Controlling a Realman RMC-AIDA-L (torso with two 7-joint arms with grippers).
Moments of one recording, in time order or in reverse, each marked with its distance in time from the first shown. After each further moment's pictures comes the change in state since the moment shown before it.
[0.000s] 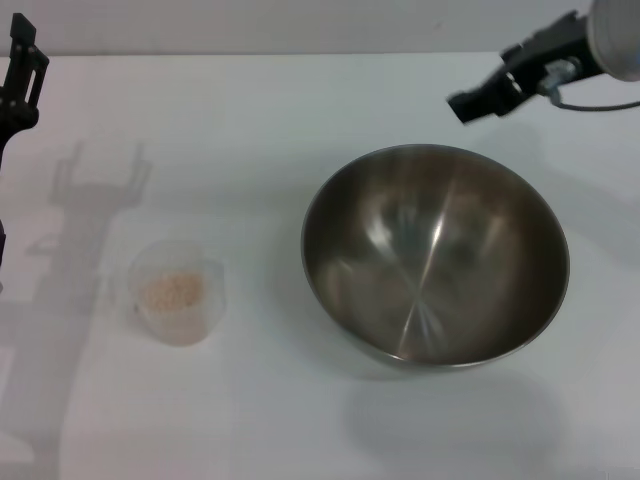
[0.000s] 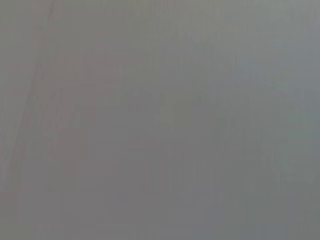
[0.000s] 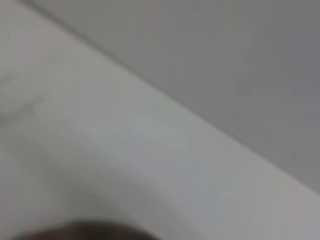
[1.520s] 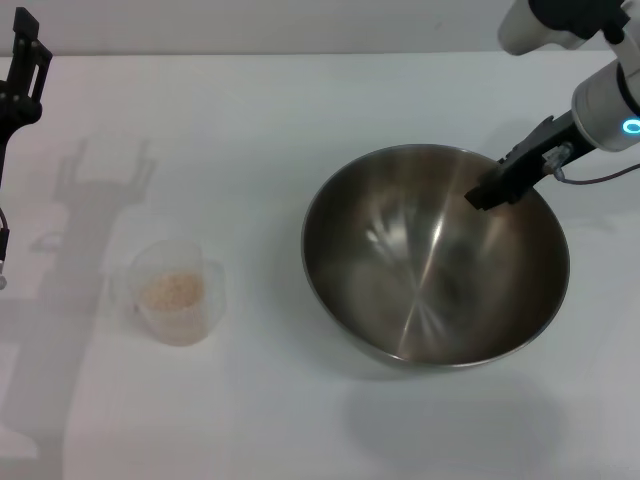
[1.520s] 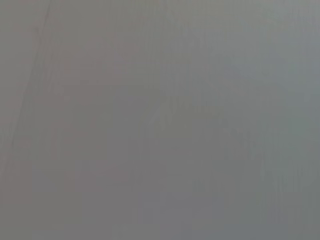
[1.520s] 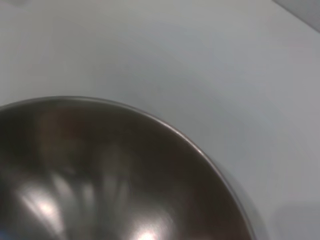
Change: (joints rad) left arm -0.008 -0.002 -0.002 -0.002 0.000 0.000 0.000; right arm 0.156 0.000 0.253 0.647 0.103 -0.102 -0.451
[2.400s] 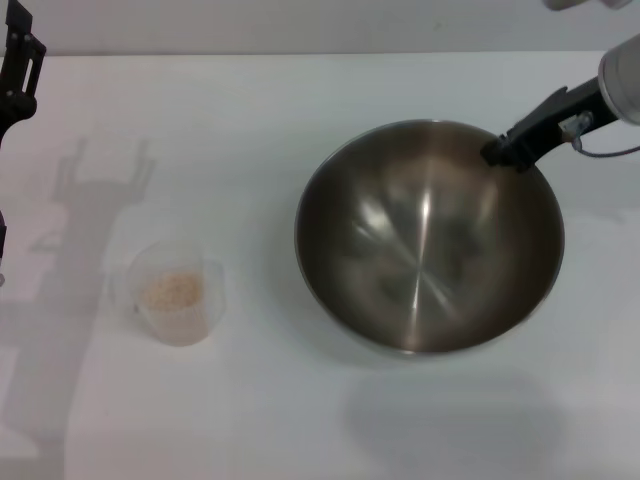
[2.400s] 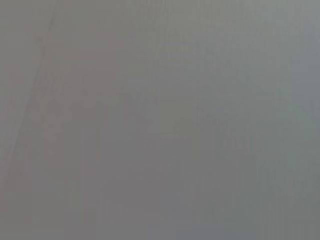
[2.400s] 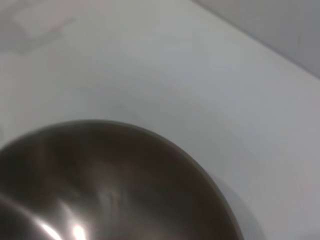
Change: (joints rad) left arm 0.005 0.001 -0.003 -0.012 0.000 0.019 0.000; right arm -0.018 -0.005 0.114 -0.069 0.066 0.038 -0.046
